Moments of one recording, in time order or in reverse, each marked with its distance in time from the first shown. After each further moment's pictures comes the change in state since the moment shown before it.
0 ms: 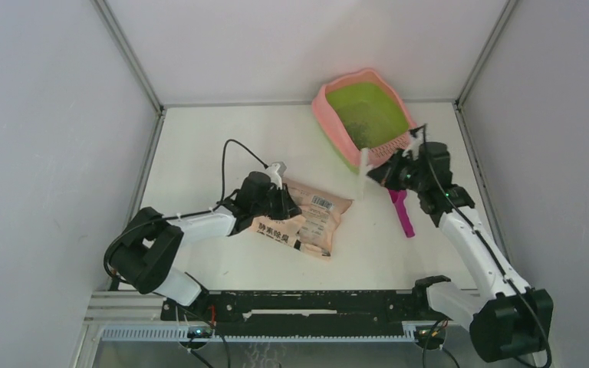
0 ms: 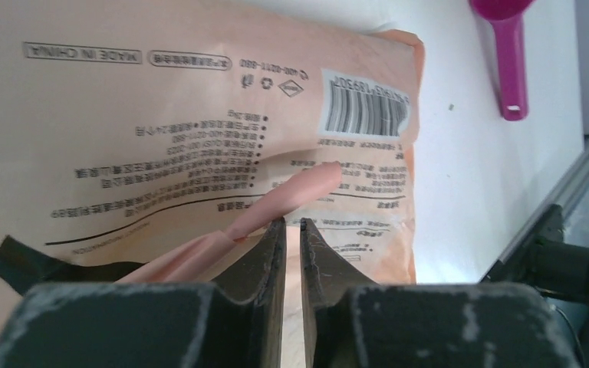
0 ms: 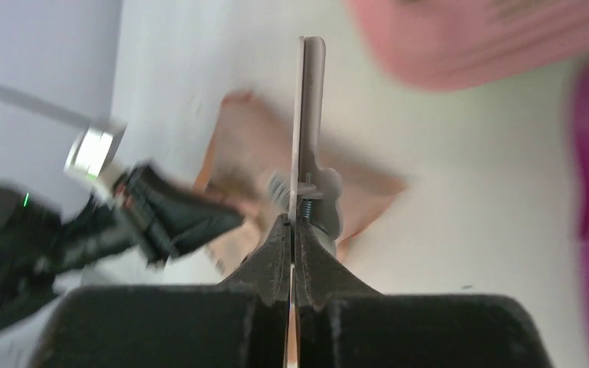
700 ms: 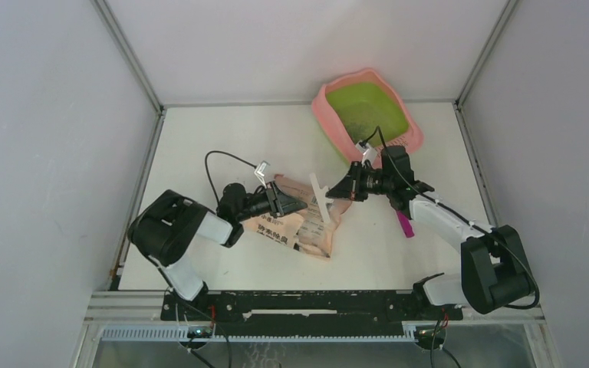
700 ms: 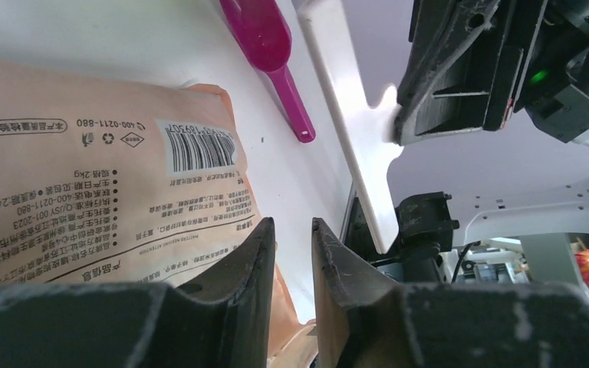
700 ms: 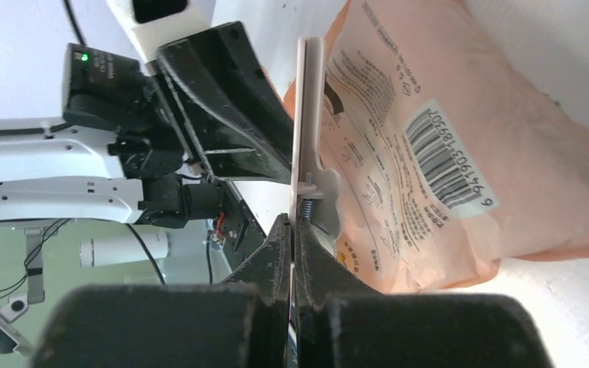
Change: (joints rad) left arm 0.139 0.183 -0.244 0.979 0.437 -0.372; right arm 0.225 0.322 -0.081 0.348 -0.458 0.100
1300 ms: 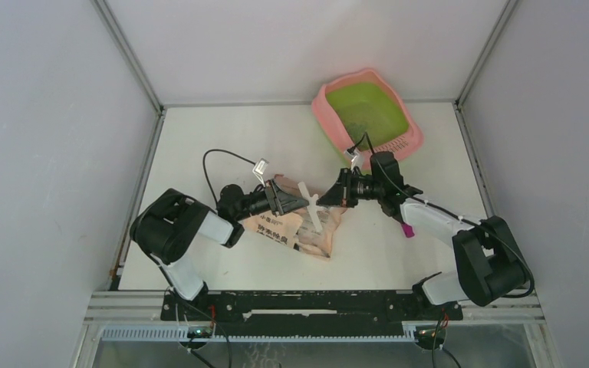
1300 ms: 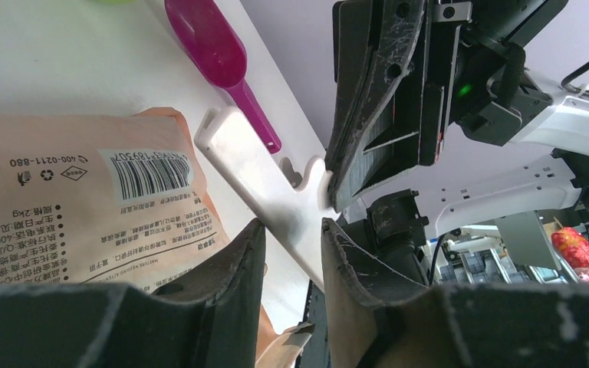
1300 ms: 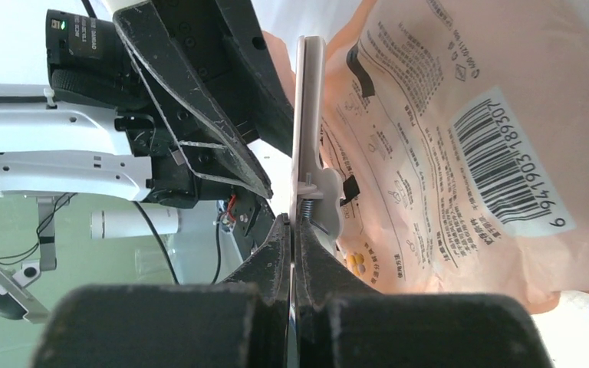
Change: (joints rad) left arm 0.006 0.051 0.000 0.185 0.048 -0.084; right arm 0.077 0.060 -0.039 0.135 -0.033 0.051
